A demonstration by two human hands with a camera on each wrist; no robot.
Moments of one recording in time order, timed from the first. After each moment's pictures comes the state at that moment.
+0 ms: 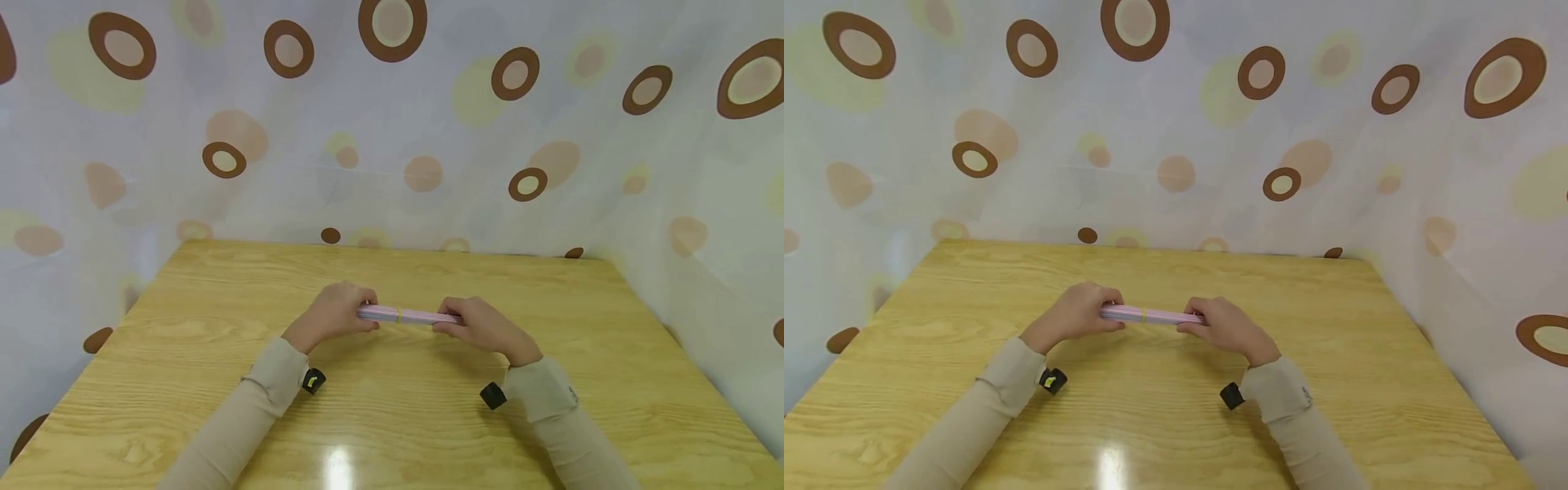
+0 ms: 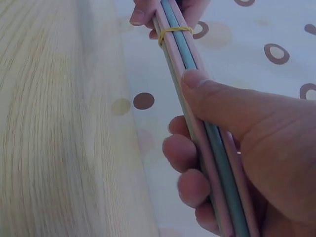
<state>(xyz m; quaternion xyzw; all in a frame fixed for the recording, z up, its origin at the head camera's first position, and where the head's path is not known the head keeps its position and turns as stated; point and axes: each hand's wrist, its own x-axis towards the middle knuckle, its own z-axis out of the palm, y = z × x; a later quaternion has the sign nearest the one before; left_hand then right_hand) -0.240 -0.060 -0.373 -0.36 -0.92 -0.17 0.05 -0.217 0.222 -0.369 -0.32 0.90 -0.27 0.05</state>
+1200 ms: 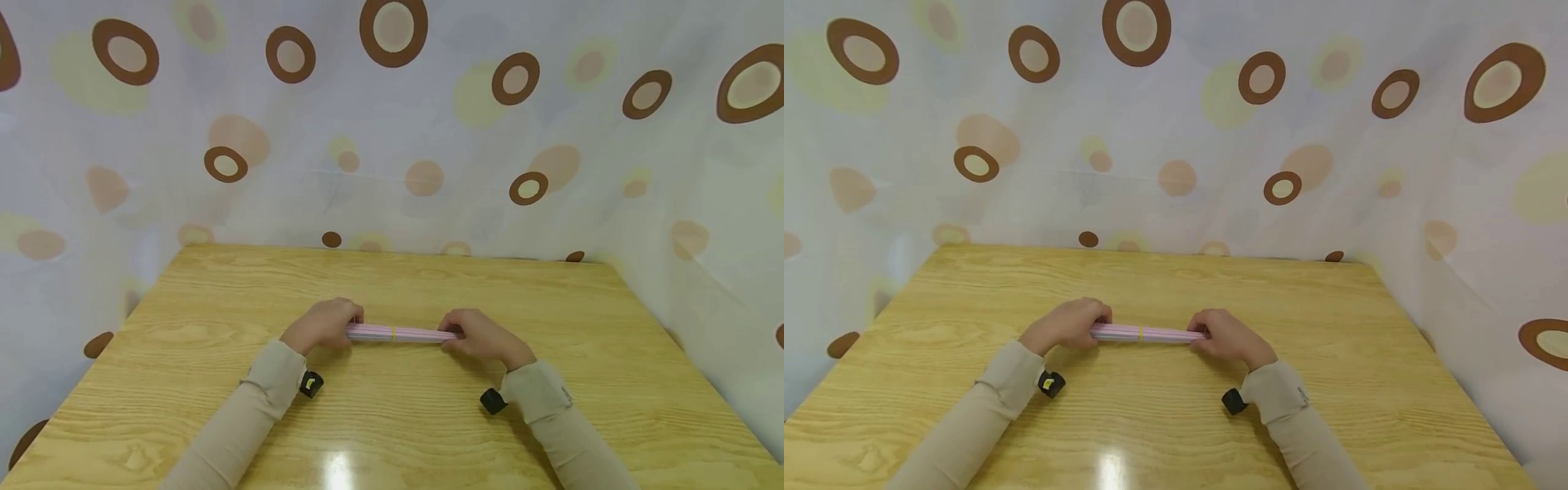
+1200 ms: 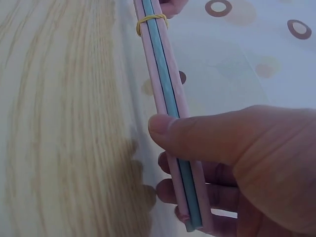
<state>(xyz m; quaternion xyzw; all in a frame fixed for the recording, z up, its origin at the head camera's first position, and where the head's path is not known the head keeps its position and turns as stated) -0.247 -0.072 -0.384 -0.32 -0.94 -0.11 -0.09 -0.233 0.234 -0.405 -0.32 0.91 -0.24 0.07</state>
